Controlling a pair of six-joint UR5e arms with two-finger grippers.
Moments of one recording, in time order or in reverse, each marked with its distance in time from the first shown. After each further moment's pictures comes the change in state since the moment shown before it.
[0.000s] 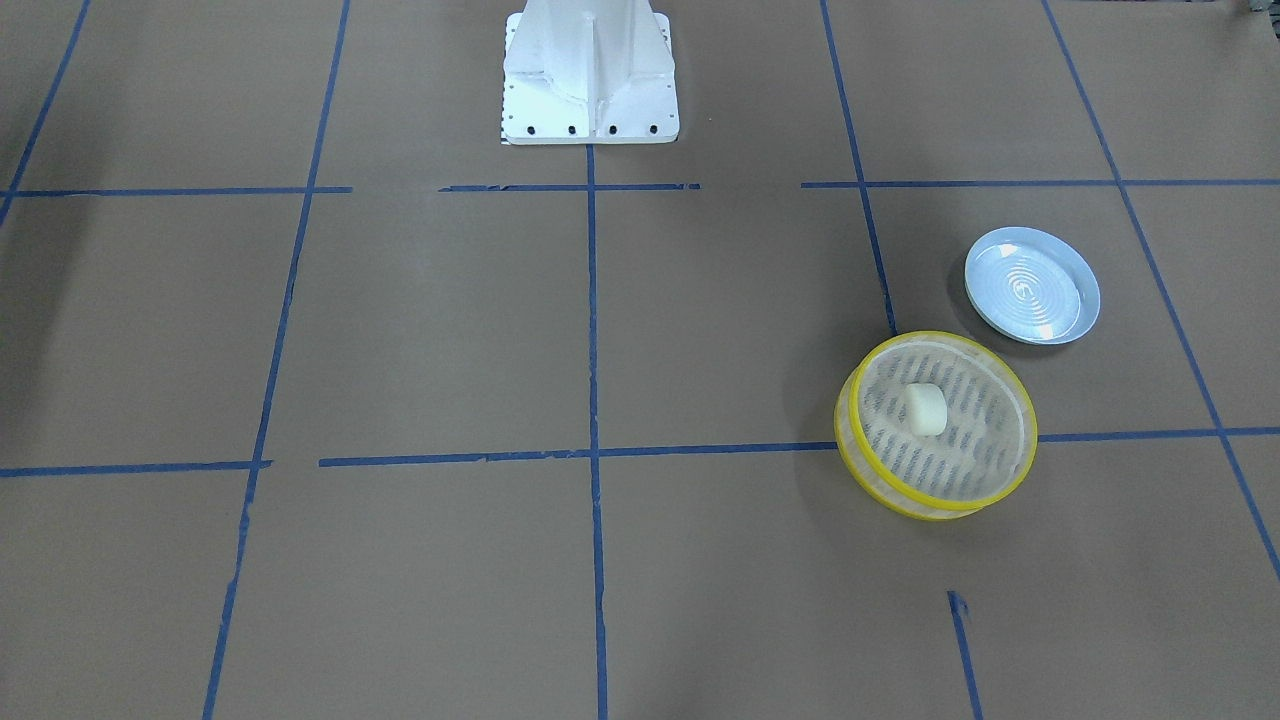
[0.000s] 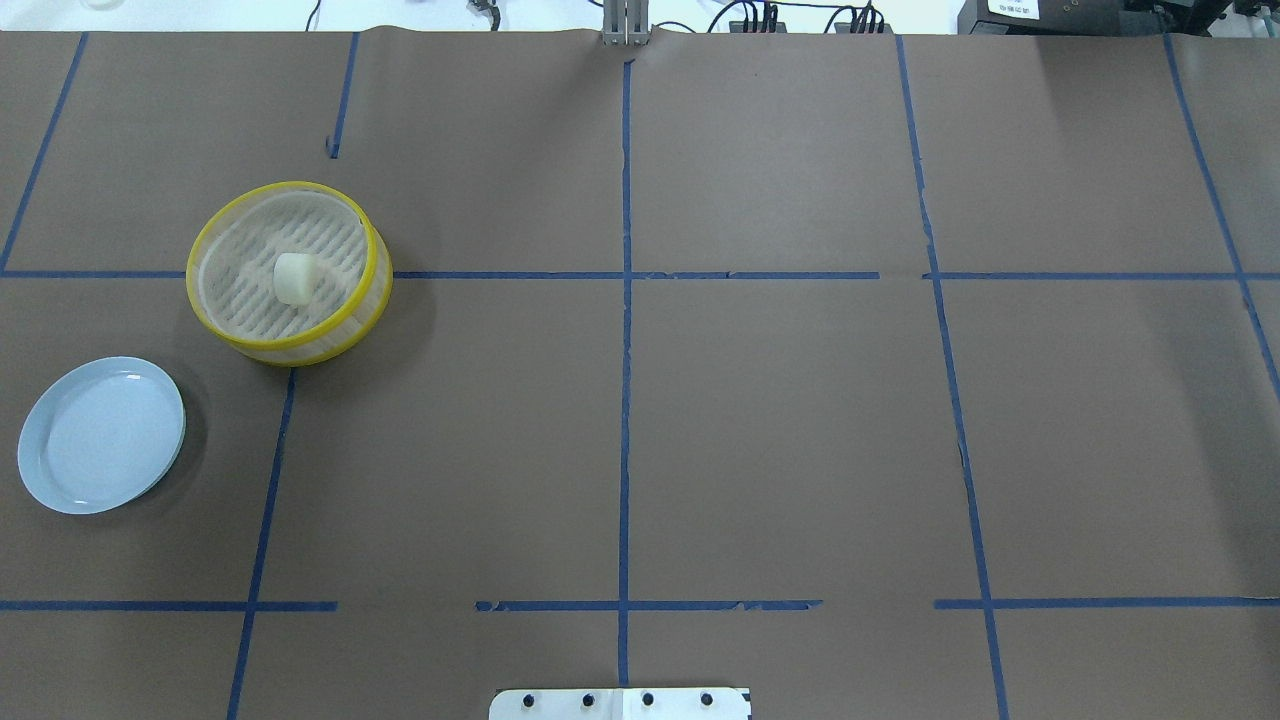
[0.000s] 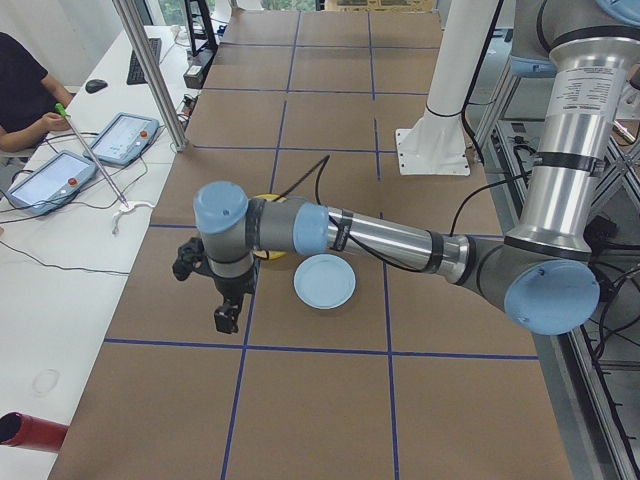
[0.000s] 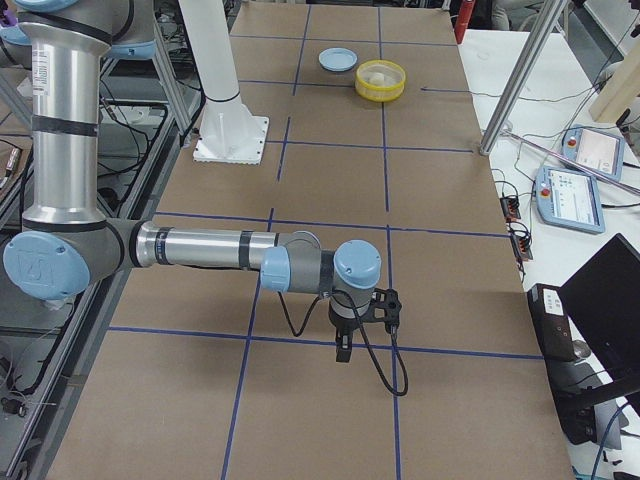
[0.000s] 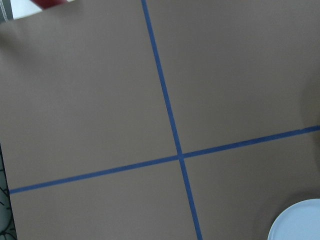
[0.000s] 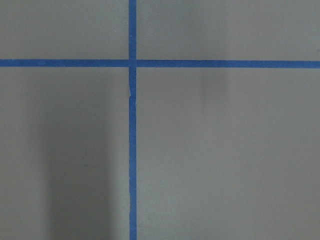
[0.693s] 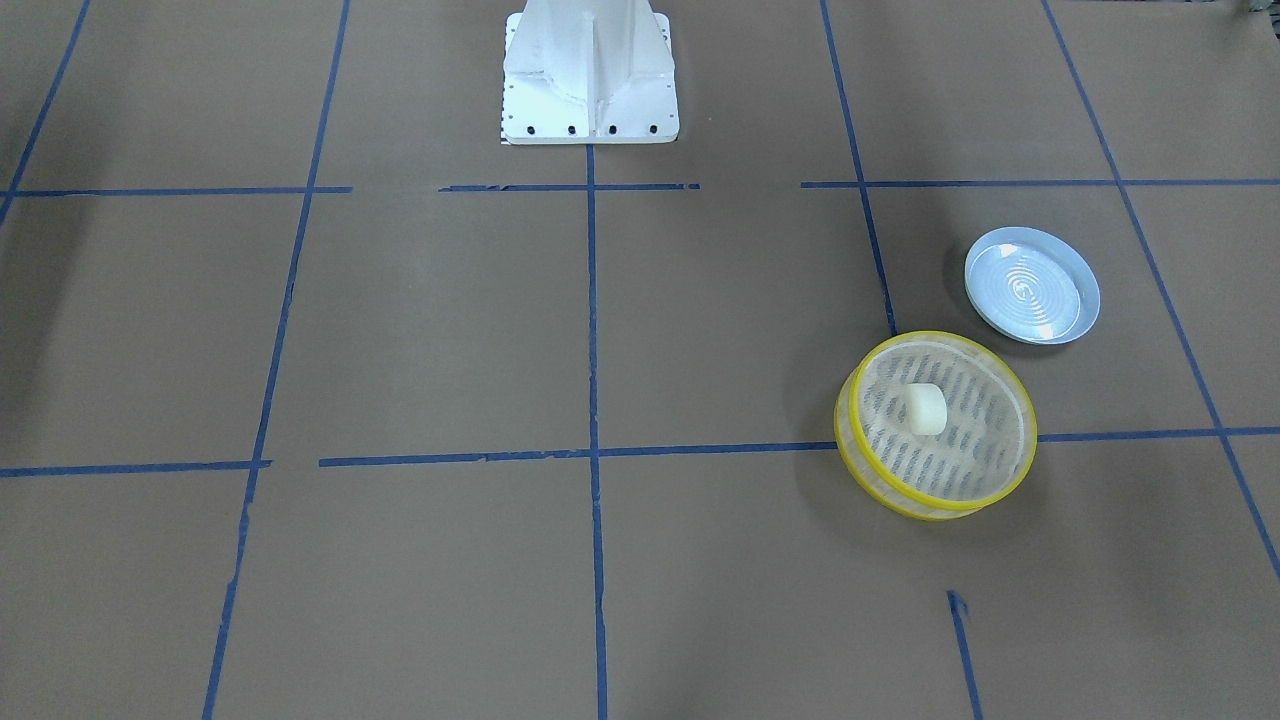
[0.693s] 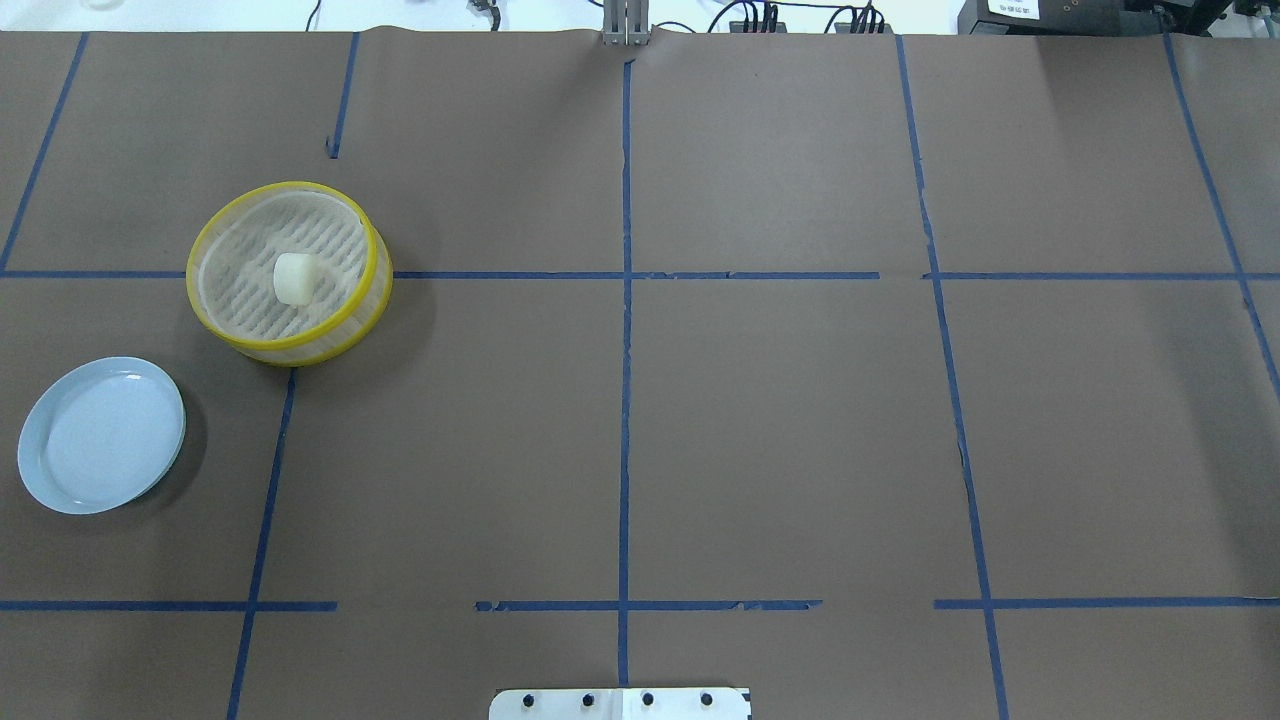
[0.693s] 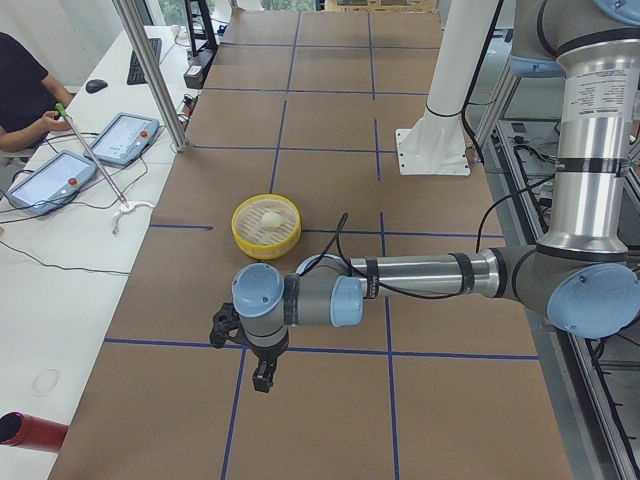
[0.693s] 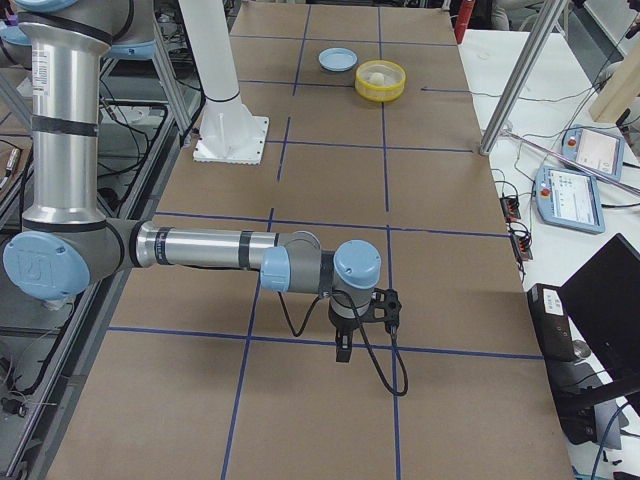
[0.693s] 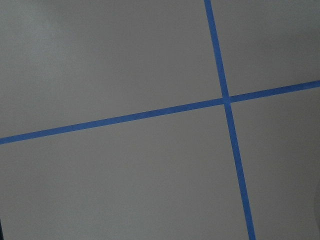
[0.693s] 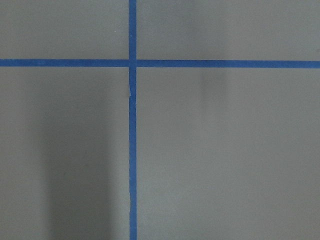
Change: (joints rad) left arm -0.001 0.093 0.076 -0.112 -0.016 -0.014; right arm 0.000 0.000 0.000 0.000 0.000 0.000
